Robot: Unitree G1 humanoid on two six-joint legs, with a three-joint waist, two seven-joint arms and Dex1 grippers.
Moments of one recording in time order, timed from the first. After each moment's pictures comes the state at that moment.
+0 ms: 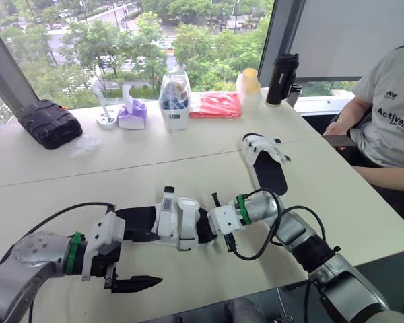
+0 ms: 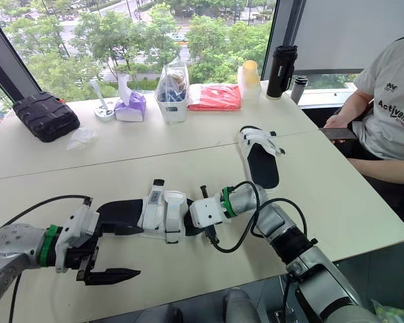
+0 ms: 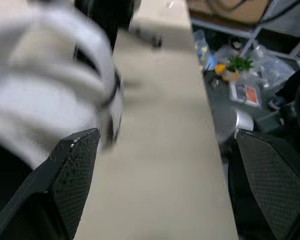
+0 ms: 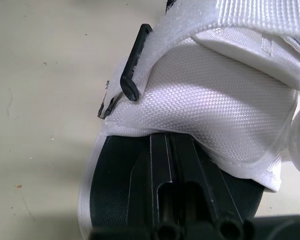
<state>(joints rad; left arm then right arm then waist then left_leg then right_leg) 0.19 0.89 0.16 -0.49 -0.59 0.39 -1.21 -0.60 -0.42 0.49 0.26 -0.12 -0.31 1.20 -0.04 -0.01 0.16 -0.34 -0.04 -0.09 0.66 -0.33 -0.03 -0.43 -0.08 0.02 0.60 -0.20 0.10</state>
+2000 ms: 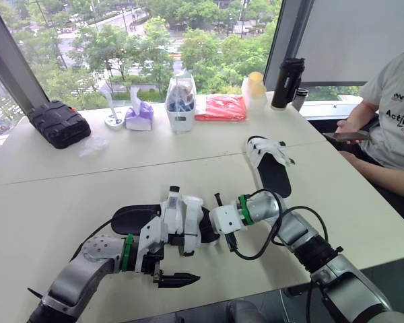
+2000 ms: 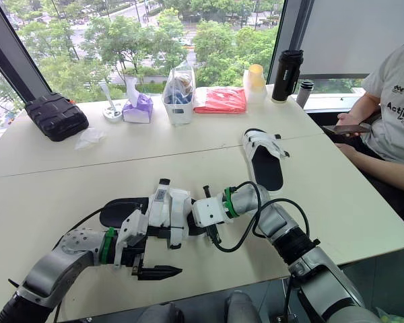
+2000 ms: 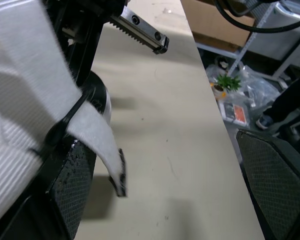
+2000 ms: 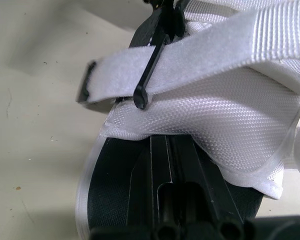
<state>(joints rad) -0.03 0.62 -0.19 -0.32 -0.42 0.38 -1.13 -0.59 -0.44 0.48 0.24 -0.14 -0.29 1.19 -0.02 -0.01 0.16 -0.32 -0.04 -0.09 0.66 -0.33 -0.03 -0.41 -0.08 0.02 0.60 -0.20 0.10</state>
